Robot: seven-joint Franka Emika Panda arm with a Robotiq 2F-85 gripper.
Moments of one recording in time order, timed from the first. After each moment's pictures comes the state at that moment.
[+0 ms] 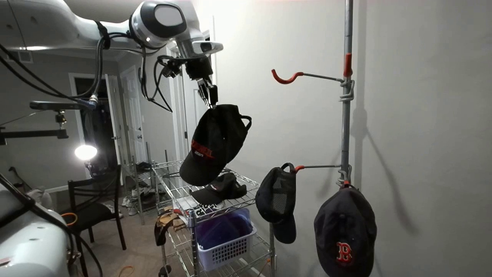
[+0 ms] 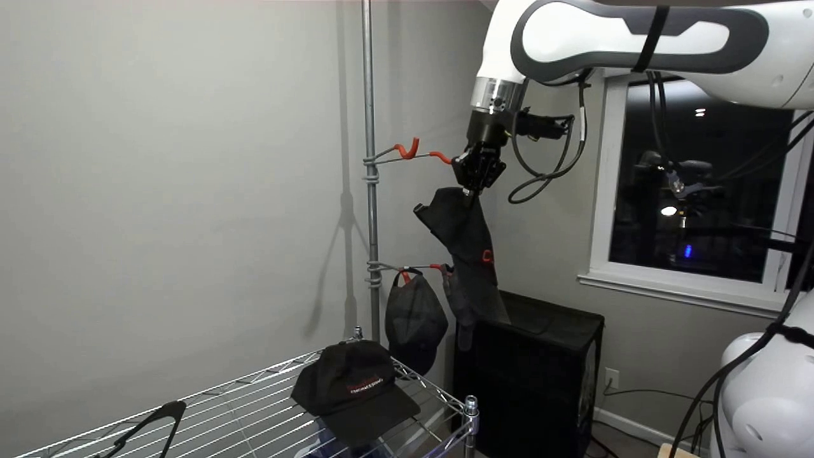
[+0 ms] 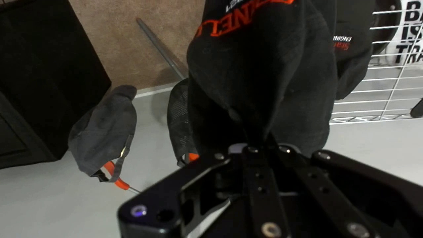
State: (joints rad) arm 0.06 -0.46 0.15 -1.83 -0.03 1.65 0.36
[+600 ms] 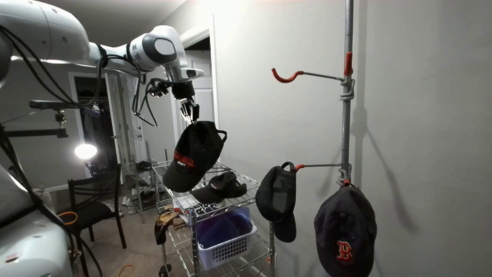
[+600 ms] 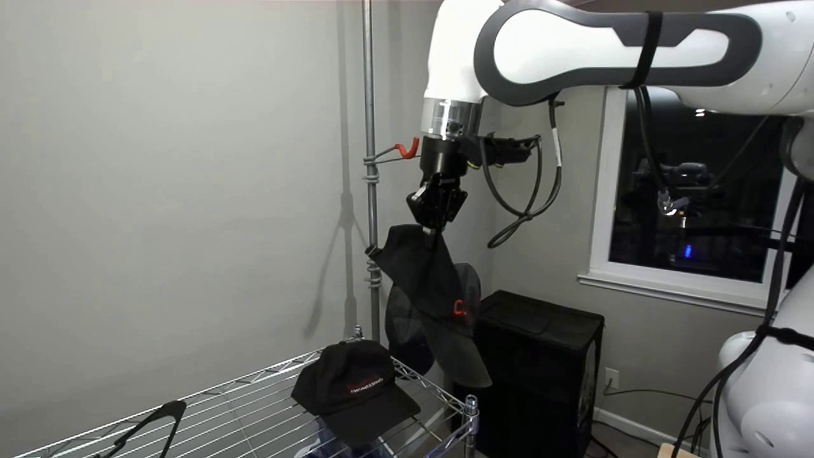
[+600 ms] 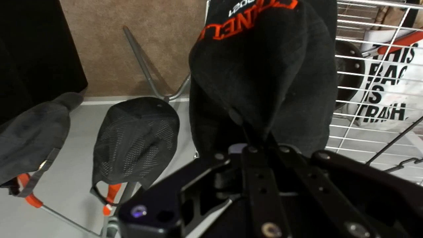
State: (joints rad) arm 0.12 -0.37 0.35 -1.85 -0.03 1.67 0.44
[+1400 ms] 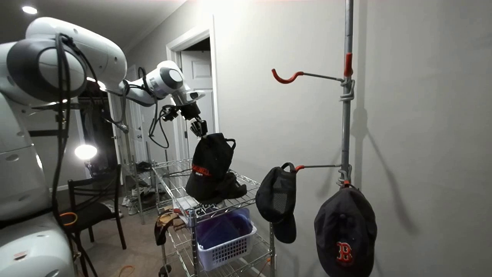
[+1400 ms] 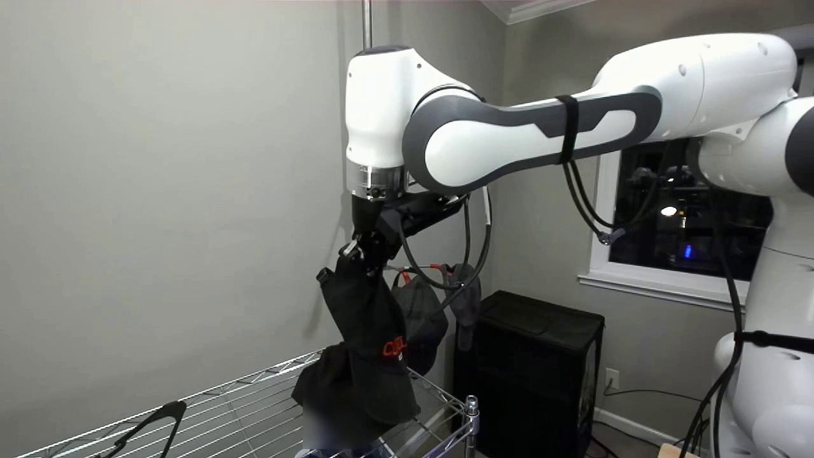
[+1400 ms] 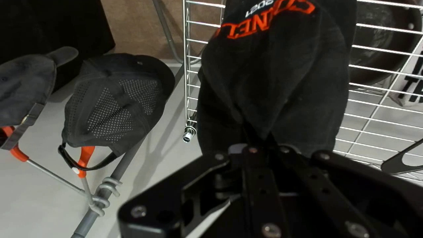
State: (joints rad) arm 0.21 -0.09 0.47 -1.77 -0.38 1.81 0.73
